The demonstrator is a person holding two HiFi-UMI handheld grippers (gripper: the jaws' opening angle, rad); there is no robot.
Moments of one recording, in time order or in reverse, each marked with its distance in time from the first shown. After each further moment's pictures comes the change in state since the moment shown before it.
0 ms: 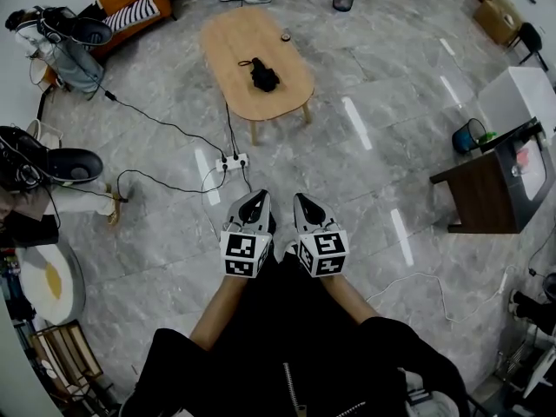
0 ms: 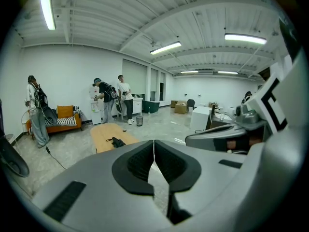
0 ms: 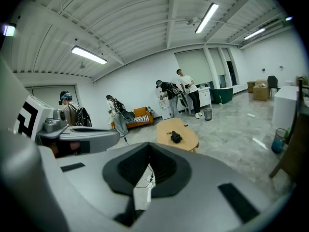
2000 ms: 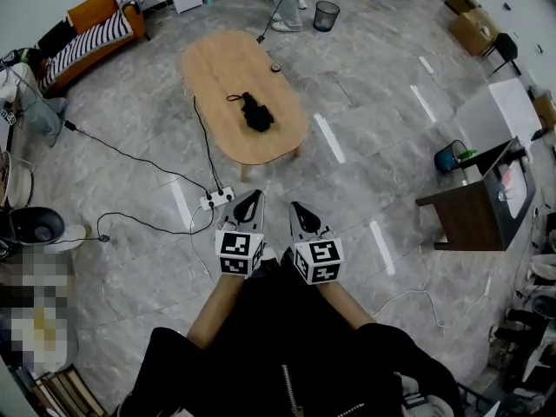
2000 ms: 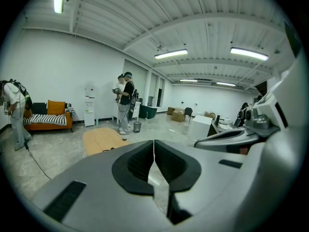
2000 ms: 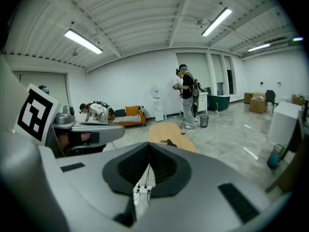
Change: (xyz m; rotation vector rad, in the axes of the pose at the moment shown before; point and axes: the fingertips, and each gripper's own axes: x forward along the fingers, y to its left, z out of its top) left arm 0.126 0.163 0.054 -0.068 -0.069 -0.098; right arm 0.172 -0.002 0.072 -0.076 0.016 -0.118
